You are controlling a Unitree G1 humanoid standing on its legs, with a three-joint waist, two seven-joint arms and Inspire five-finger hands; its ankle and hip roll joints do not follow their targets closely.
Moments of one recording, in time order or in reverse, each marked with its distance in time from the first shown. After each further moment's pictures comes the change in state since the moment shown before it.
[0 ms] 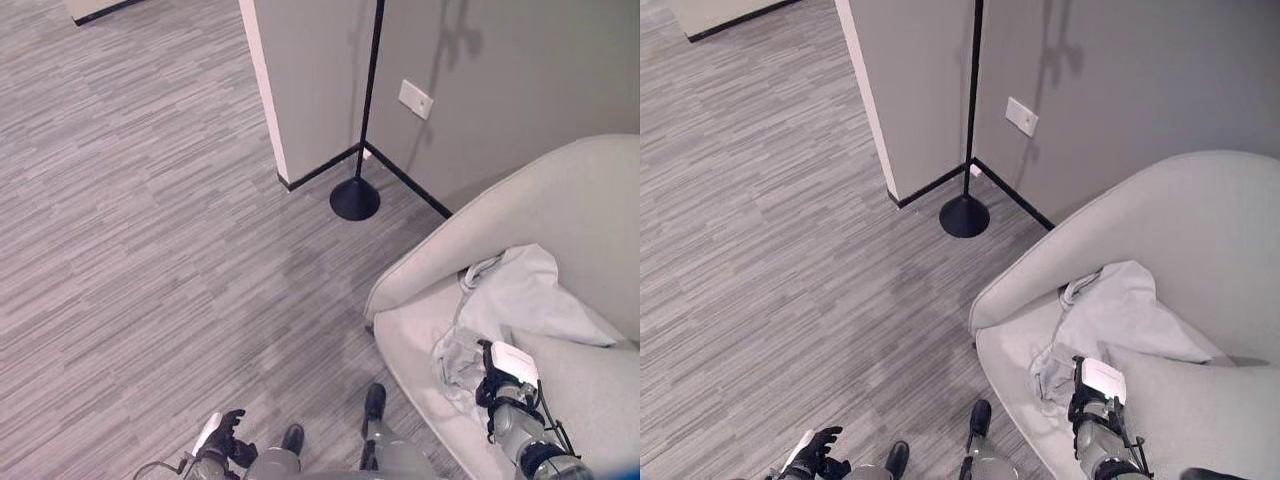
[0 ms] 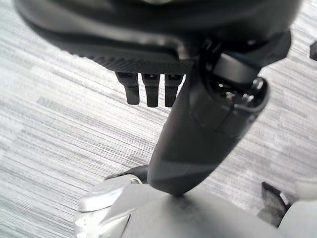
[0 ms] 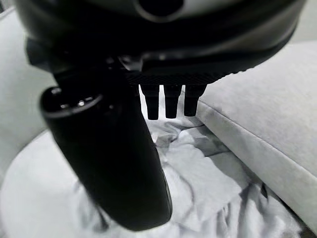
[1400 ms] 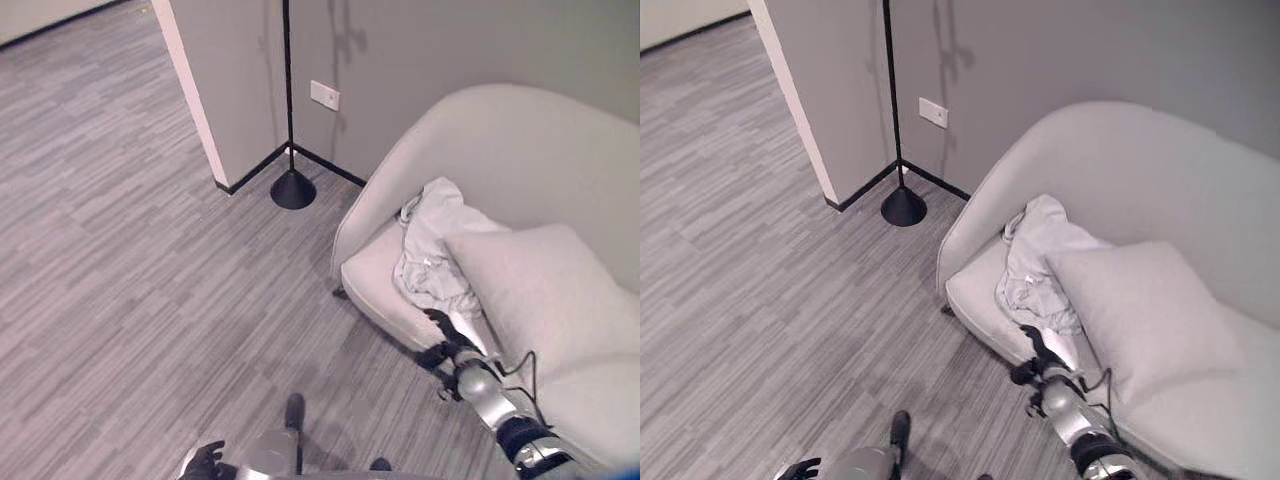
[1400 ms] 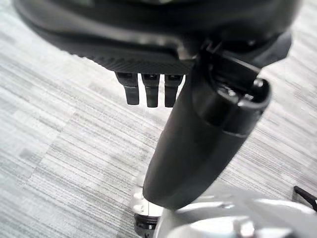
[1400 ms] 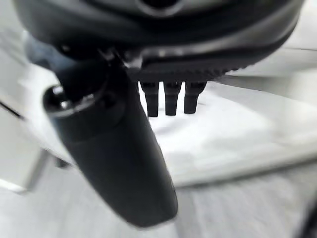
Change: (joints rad) left arm 0.043 -0.012 0.247 0.112 -0.168 0.055 -0.106; right arm 0.006 0.104 0.055 -0.309 0.282 -0.075 0.313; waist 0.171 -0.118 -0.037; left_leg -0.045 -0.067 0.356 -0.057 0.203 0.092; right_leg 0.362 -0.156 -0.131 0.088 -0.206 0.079
